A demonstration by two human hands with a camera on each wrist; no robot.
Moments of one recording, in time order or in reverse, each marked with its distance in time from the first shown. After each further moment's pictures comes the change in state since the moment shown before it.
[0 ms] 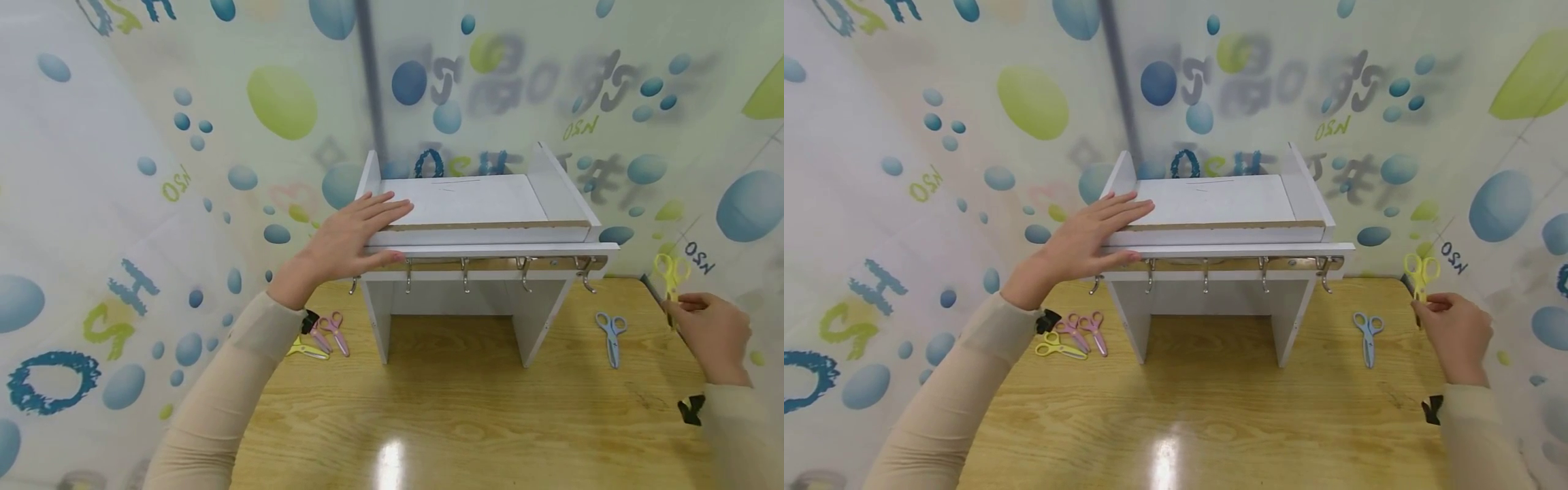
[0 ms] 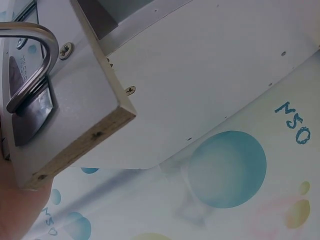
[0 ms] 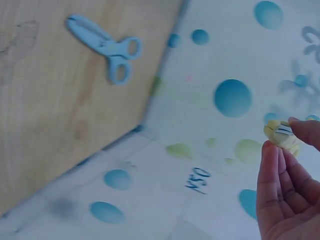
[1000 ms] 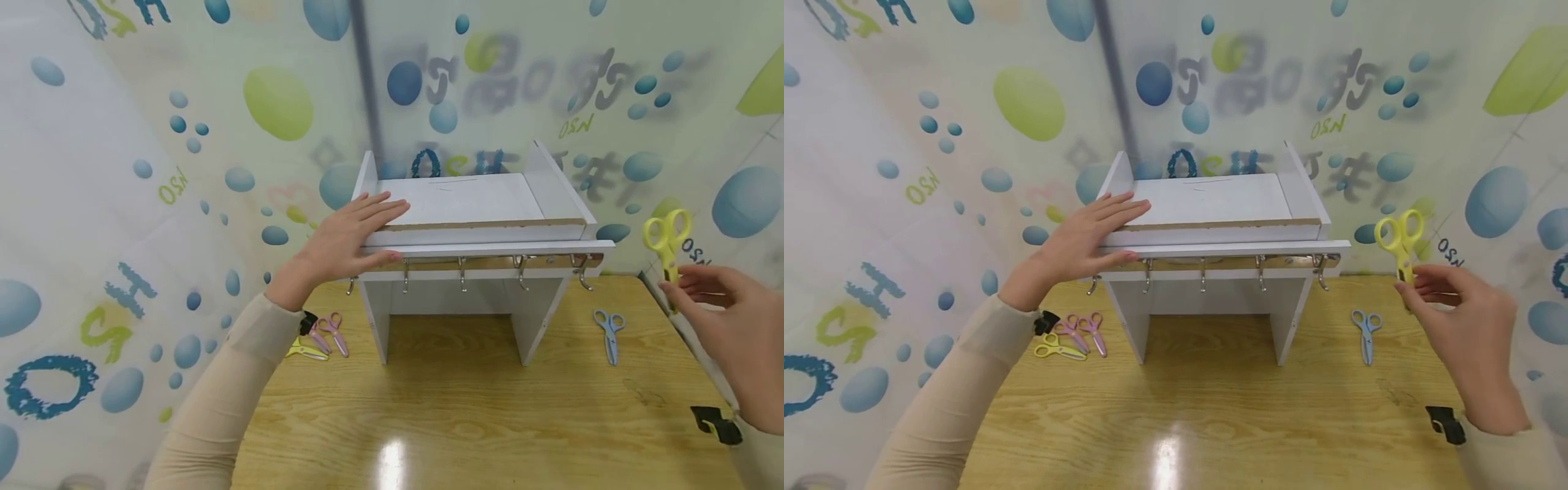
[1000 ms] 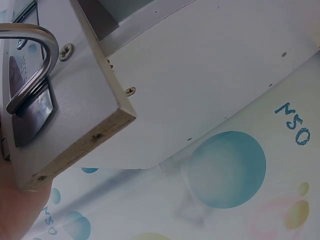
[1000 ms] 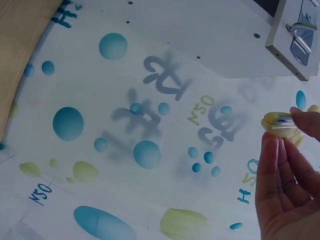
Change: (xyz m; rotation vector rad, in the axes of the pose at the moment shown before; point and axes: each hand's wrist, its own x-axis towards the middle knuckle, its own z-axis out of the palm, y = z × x) left_hand 0.000 0.000 0.000 -0.014 0.003 -0.011; right_hand -0.059 -0.099 -0.068 0.256 0.219 -0.266
